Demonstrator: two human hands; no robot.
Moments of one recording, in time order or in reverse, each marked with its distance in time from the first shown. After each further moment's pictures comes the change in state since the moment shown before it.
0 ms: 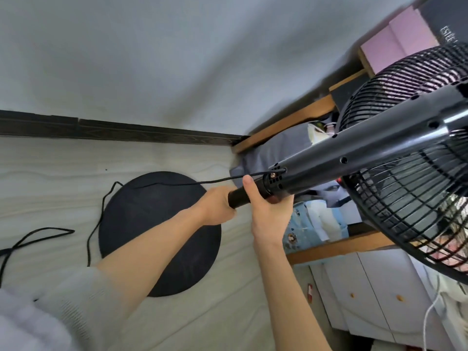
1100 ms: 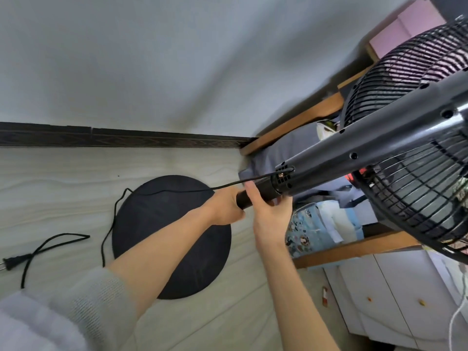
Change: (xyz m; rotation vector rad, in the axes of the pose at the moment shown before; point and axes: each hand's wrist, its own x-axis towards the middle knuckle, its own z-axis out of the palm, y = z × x) left_hand 0.008 -0.003 -0.002 0.006 -0.014 0.008; right_hand 0.001 0.005 0.011 0.159 -0.095 0.010
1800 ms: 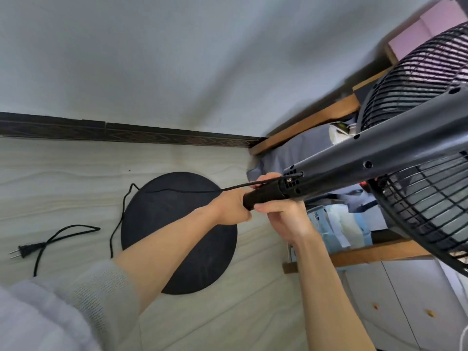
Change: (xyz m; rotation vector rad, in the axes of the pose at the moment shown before) left_hand -0.007 0.000 -0.006 -0.020 -0.037 -0.049; right_hand 0.029 -0.015 -0.019 0.178 -0.581 0.144
